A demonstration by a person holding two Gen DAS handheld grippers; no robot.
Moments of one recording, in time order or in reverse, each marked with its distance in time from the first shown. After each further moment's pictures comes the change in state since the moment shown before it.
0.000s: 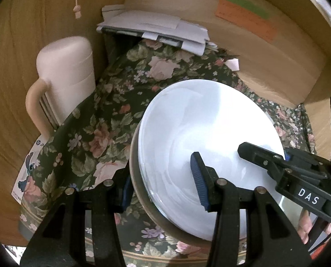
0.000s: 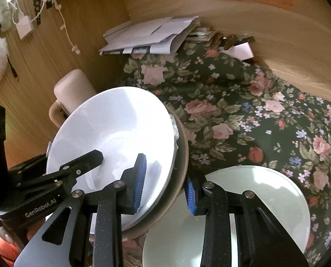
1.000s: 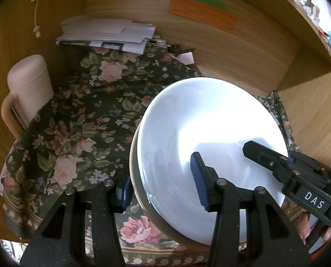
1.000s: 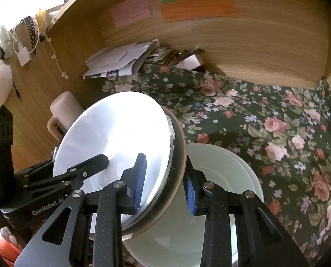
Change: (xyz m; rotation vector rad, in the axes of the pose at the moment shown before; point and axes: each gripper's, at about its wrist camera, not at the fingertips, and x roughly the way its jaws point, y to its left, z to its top) left arm -0.015 -0.075 -0.015 0.088 0.007 -0.108; right arm -0.076 -0.046 -0.037 0.107 -0.106 -0.086
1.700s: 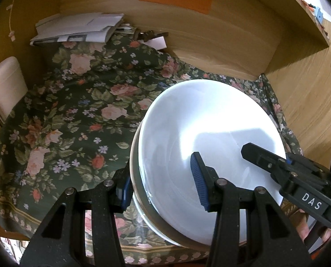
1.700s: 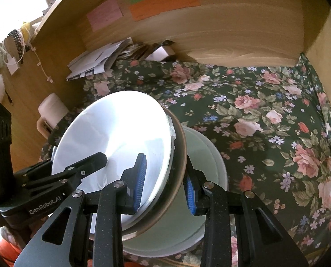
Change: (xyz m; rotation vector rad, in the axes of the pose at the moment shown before) left arm 0.022 -0.049 -0.015 0.054 0.049 -0.037; right arm -0.016 -0.051 -0.025 0.083 0.013 -0.032
